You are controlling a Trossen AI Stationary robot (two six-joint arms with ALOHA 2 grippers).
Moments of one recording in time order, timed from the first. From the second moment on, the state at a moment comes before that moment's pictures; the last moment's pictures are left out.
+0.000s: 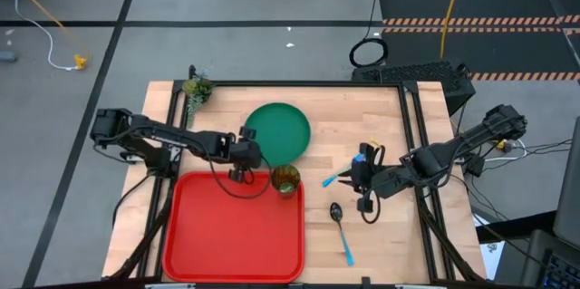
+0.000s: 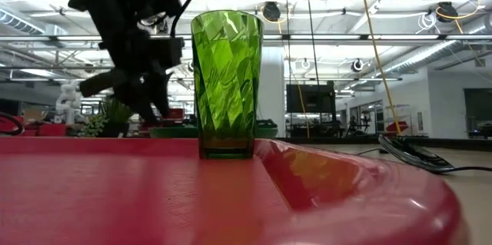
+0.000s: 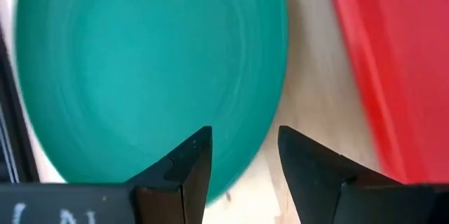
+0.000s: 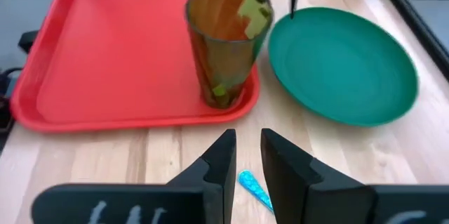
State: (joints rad) left arm -0.03 1.47 0.80 -0.47 -0.30 0.40; right arm 0.46 1.14 0.96 -0.58 0.44 0.34
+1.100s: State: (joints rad) left arm 0.00 1.56 0.74 -0.37 -0.37 0.53; right arm 0.46 1.14 0.96 -0.61 0.33 0.24
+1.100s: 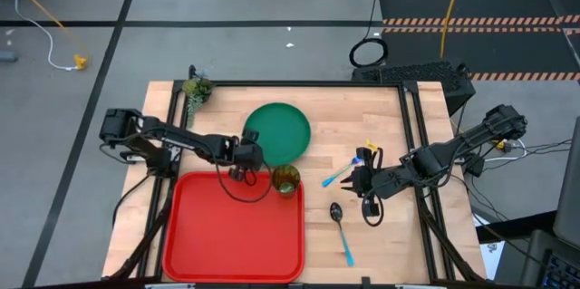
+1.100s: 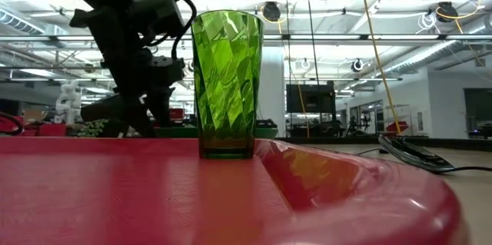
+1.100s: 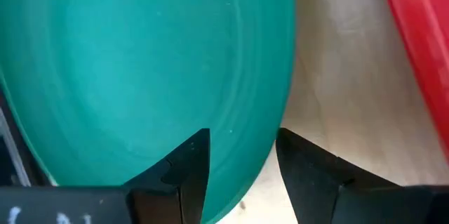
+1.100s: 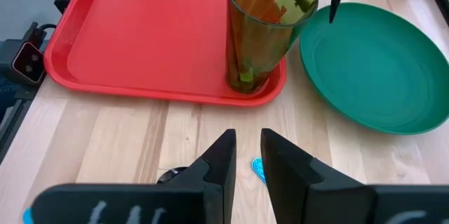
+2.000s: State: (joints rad) left arm -0.08 1.41 0.82 -0.55 -0.41 0.44; right arm 0.46 1.14 0.96 -0.67 0.34 0.37
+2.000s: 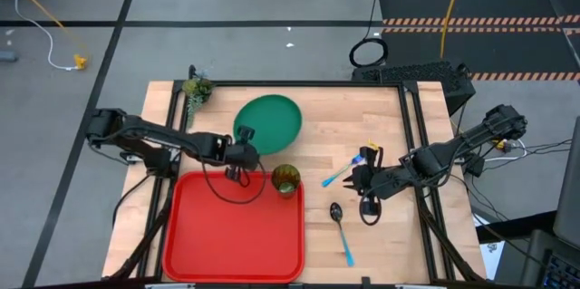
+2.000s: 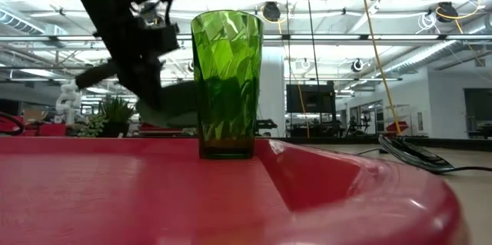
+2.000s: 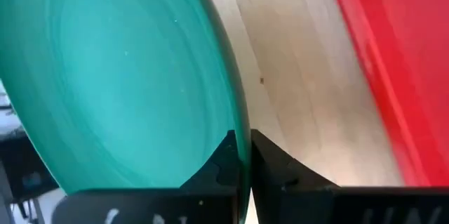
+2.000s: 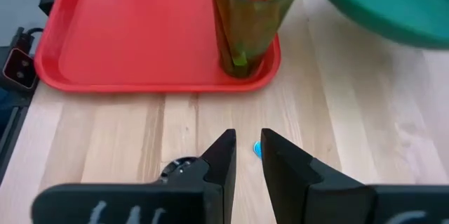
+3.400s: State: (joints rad) left arm -0.98 1.78 1.40 -1.32 -0.36 -0.80; right arm 0.76 1.27 0.85 -0.27 0.51 0.79
